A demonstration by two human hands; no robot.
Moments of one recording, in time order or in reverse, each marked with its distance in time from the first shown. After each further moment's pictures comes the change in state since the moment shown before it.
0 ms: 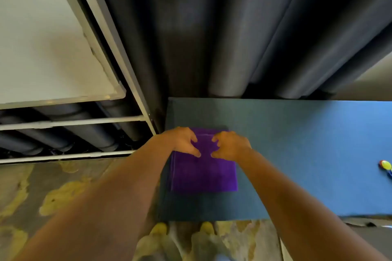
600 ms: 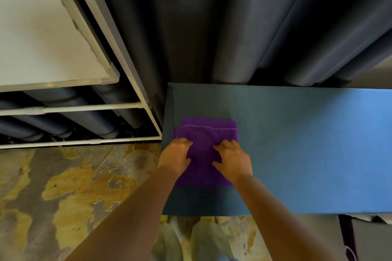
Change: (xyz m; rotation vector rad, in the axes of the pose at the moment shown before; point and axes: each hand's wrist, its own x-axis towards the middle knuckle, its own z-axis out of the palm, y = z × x) left_hand 0.016 -0.031 0.103 -0.018 0.465 0.034; right_hand -0.002 0.022 0.091 -0.029 0.246 -0.045
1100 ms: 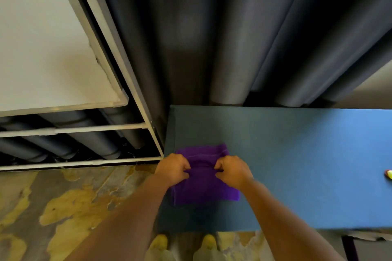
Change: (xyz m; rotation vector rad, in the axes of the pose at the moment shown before) left_hand -0.008 0.009 -0.049 0.023 -0.188 0.023; right_hand 0.003 0.000 -0.042 0.165 -0.139 0.021
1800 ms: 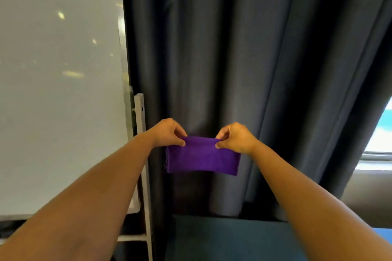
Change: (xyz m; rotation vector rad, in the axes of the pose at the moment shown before) left_hand -0.071 0.078 -0.360 -0.089 0.543 0.232; right_hand -0.052 -0.143 -0.344 0.117 0.543 -0.379
